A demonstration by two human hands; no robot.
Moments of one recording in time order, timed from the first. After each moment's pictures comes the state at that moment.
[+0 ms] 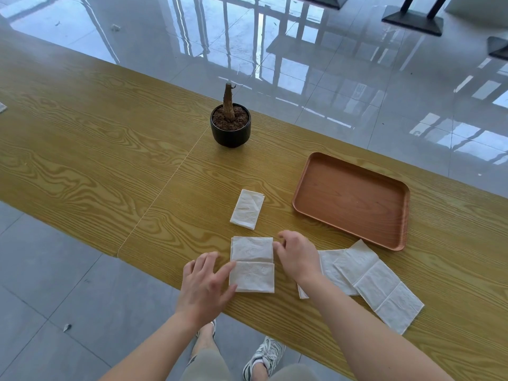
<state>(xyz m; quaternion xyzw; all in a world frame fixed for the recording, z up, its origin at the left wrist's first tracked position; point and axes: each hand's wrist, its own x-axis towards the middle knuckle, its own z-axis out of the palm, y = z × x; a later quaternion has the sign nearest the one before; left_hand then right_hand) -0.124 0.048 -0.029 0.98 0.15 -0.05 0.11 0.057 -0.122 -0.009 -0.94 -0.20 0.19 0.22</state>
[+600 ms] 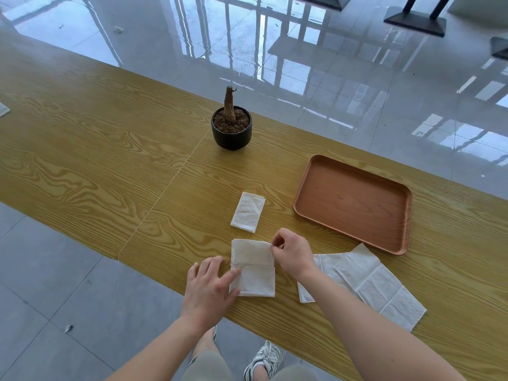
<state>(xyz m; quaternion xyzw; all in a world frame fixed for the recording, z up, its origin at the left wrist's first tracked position) -0.119 0.037 -0.023 0.98 0.16 -0.04 0.13 0.066 -0.112 -0.010 -0.90 -0.18 0.25 0.30</state>
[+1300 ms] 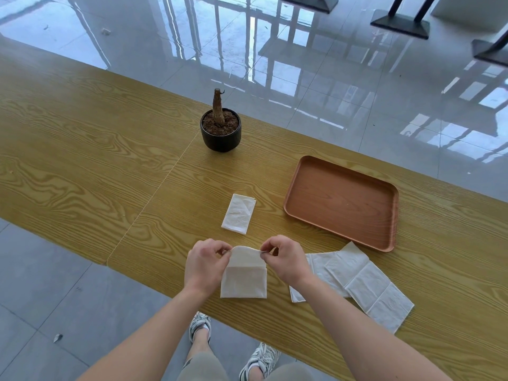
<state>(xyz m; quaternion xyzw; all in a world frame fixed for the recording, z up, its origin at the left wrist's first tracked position) -0.059 0.049 -0.002 0.89 0.29 0.04 0.36 0.056 -0.126 0.002 -0.88 -0.20 0.25 0.35</state>
